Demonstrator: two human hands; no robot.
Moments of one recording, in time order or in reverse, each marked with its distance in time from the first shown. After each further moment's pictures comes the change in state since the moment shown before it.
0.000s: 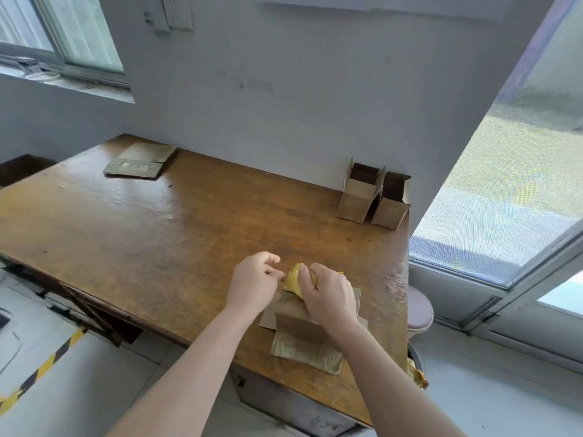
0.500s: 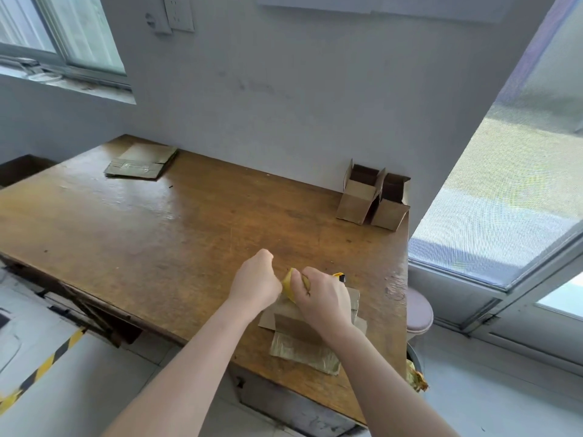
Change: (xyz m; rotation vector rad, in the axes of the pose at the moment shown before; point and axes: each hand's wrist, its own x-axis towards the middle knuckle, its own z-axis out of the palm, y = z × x) left_hand 0.005 0.009 0.000 0.319 -0.062 0.022; right_hand -0.004 -0.004 0.005 -0.088 -0.021 -0.068
